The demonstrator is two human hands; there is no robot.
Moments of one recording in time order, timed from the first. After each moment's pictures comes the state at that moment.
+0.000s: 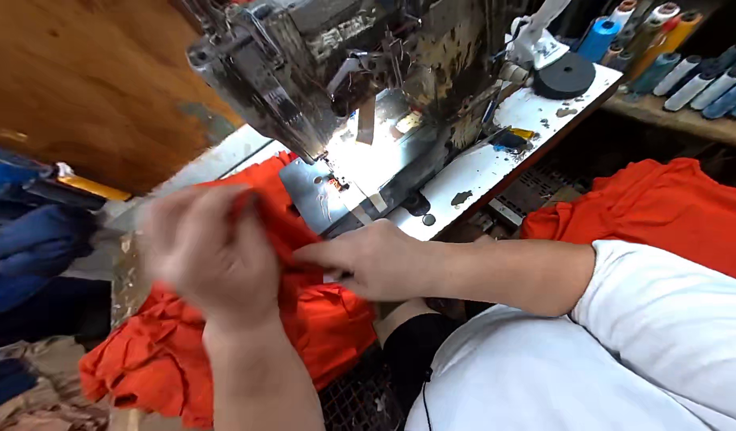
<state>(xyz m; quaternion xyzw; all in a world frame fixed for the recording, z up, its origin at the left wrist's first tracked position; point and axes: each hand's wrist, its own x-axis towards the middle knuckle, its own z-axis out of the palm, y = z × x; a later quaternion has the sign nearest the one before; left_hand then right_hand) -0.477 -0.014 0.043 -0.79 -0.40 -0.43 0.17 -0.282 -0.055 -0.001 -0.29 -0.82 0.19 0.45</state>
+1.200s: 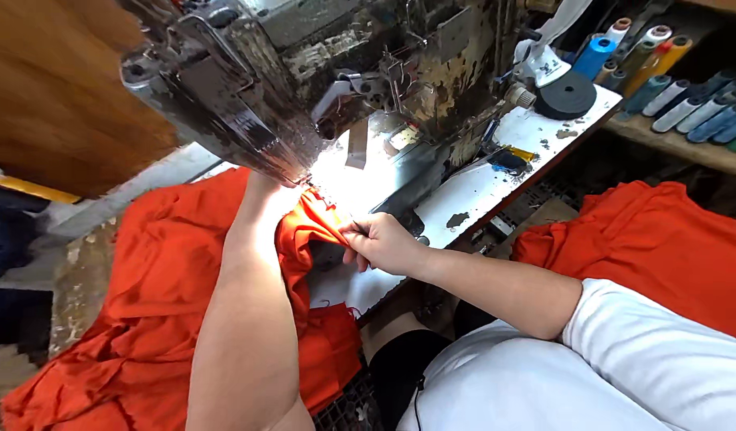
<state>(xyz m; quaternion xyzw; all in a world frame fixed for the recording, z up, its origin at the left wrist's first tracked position) -0.429 0.151 -0.007 -0.87 -0.46 -0.16 -0.05 -0.257 0.003 -0.048 -0.45 -0.57 0.55 0.42</state>
